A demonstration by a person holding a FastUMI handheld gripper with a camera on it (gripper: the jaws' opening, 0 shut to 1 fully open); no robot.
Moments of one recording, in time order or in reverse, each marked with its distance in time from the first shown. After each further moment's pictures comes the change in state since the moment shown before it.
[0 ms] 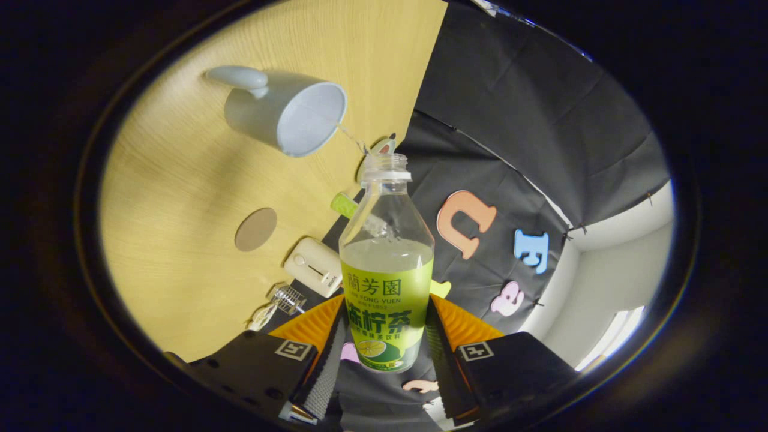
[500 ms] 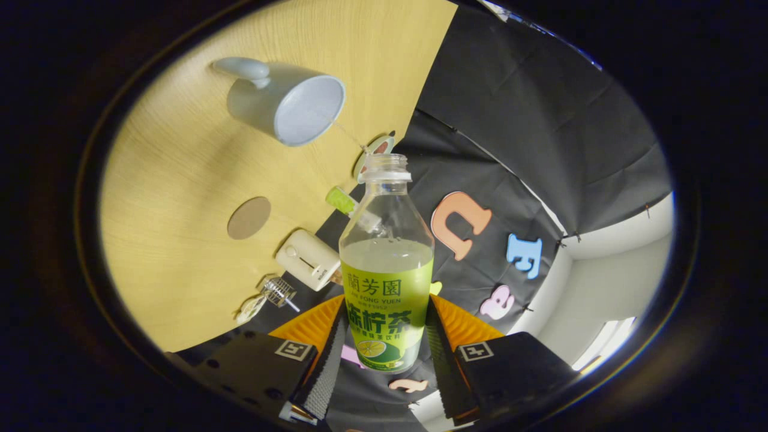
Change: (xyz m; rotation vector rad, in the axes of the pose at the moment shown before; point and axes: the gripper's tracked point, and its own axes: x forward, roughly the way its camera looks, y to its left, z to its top) arm 0.000 -0.019 -0.008 -0.047 0.010 -0.015
